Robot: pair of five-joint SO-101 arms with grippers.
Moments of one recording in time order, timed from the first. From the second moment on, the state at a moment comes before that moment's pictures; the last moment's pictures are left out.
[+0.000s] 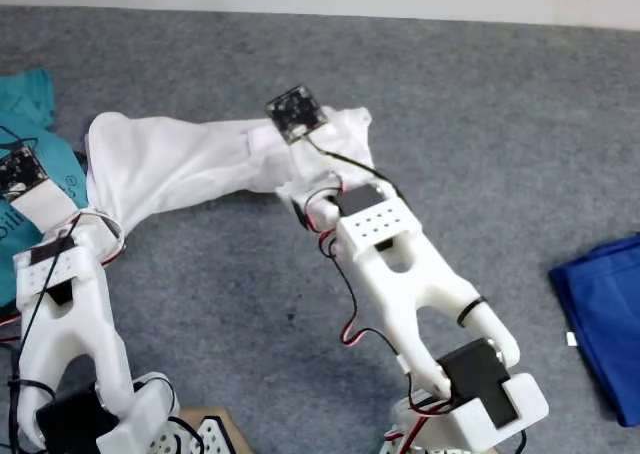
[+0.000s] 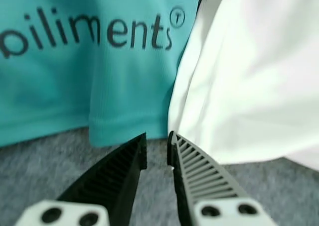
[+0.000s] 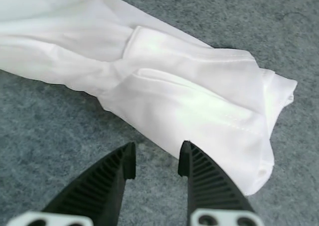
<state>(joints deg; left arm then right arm) -33.5 -21.2 55.6 29.1 12.7 -29.9 -5.7 28.3 31.9 10.1</state>
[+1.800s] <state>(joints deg) -29.3 -21.7 60.4 25.8 6.7 -32.9 -5.8 28.3 33.5 13.5</state>
